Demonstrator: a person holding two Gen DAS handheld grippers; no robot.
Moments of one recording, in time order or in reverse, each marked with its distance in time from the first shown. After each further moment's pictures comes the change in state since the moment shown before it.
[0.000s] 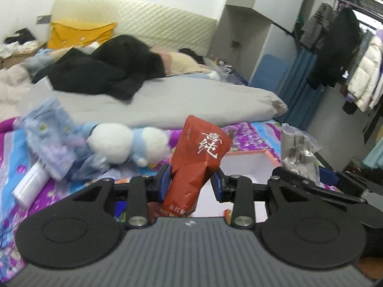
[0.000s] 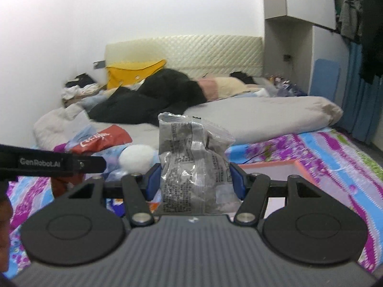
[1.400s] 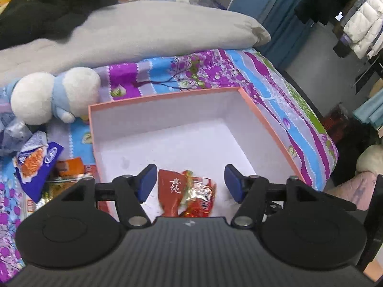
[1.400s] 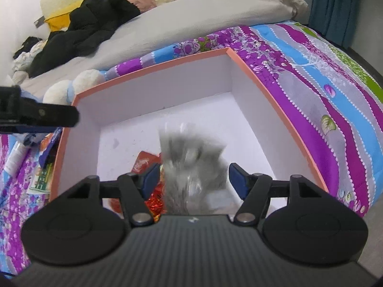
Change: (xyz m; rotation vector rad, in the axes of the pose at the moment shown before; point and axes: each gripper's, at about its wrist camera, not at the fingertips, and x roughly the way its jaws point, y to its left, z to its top) left arm 0.163 -0.081 -0.008 0.032 0.395 -0.100; right arm 0.090 -0.137 -0.073 0.218 0.460 -0.102
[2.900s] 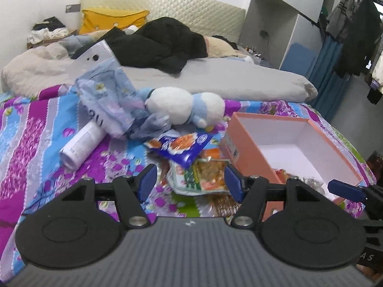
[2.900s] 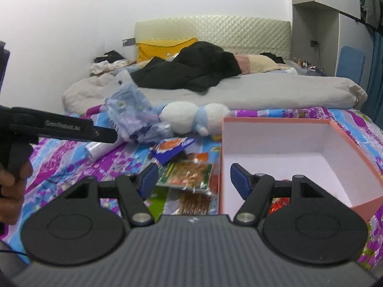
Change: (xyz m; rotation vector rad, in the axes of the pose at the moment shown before) left arm -0.171 0.171 -0.180 -0.092 -0.347 0.231; right arm -0.100 0.189 -0.121 -0.323 -0.356 0.220
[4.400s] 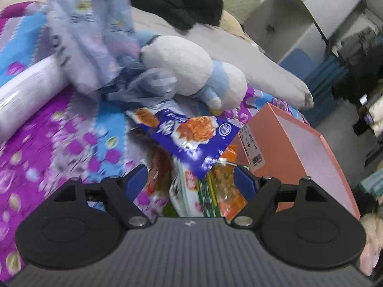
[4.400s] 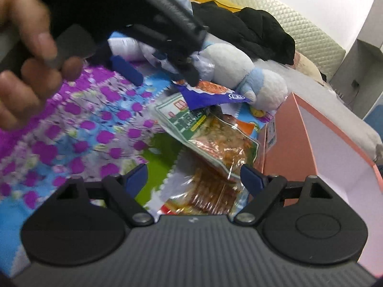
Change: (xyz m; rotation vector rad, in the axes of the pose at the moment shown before) left arm 0.191 0.070 -0.001 -0.239 0.145 -0.203; right arm 0.162 0.069 -0.056 -0.478 0.171 -0.038
